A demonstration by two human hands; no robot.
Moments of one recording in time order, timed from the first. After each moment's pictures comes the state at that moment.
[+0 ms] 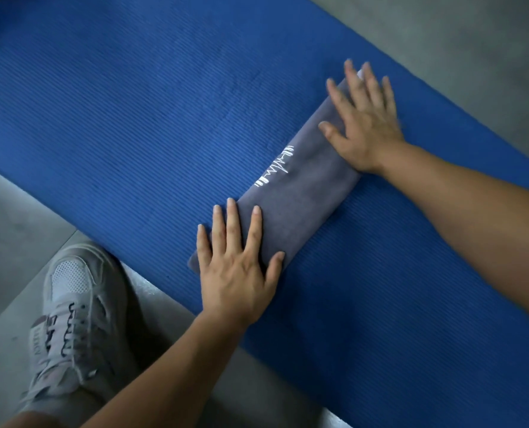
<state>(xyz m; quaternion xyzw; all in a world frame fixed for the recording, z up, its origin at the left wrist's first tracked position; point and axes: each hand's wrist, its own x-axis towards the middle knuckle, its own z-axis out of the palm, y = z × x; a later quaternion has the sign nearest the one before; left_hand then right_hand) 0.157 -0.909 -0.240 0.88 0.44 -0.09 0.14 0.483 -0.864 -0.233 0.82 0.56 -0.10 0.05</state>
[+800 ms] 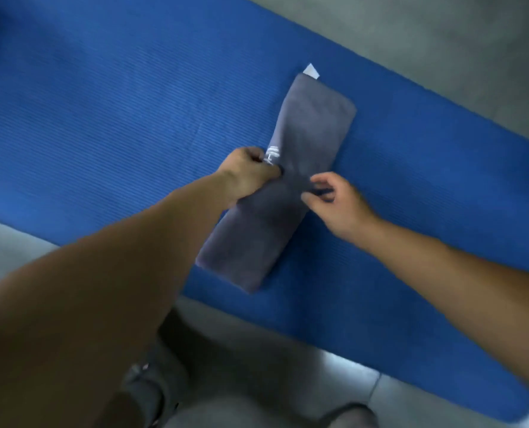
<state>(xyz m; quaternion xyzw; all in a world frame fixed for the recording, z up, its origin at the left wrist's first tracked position) 0.276 -0.779 -0.168 0.64 0.44 -0.16 0.61 0.364 -0.965 -0.175 0.84 0.16 -0.41 -0.31</state>
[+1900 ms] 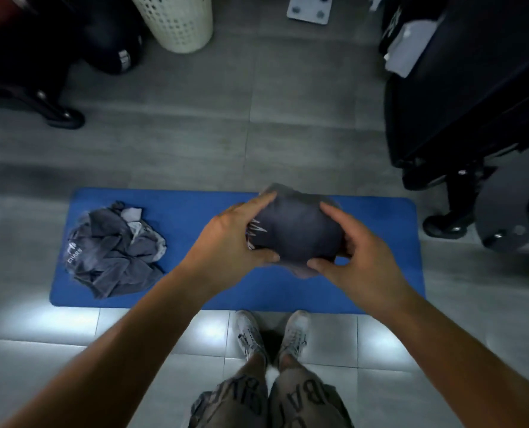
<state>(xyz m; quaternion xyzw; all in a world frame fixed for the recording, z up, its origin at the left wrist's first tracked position) 0.231 -0.659 0.579 0.87 0.10 -0.13 0.45 0.281 -0.889 0.592 0.84 0.11 -0.26 -0.46</state>
